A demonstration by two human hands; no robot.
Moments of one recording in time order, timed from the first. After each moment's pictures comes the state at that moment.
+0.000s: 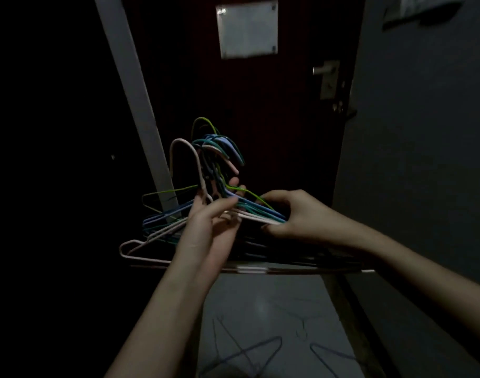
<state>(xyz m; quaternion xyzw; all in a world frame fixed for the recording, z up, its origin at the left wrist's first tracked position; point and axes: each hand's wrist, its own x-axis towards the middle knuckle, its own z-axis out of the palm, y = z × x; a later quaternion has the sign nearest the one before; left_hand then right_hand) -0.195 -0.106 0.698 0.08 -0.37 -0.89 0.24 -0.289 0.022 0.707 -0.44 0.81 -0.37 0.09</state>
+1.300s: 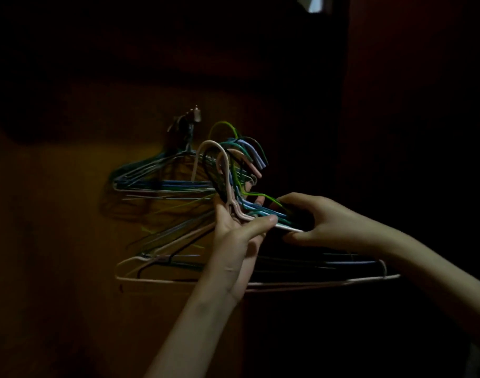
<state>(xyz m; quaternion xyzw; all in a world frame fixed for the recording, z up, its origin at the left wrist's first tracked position) 0.335 -0.068 0.987 0.18 -0.47 -0.52 0.69 0.182 -0.097 1.029 -0.86 0.41 -0.28 0.15</state>
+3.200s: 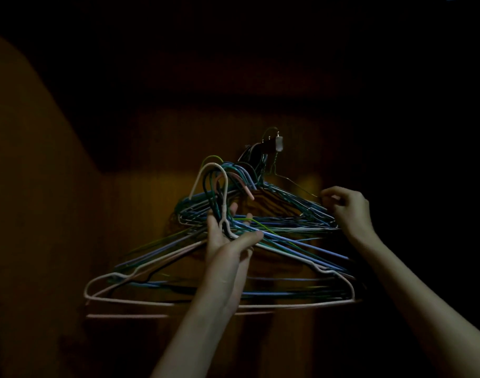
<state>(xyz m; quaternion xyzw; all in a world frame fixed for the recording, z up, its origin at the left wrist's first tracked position) 0.466 -0.172 1.010 0.27 -0.35 -0.37 0.82 0.309 -0.343 1.038 -0.69 0.38 -0.61 0.07</state>
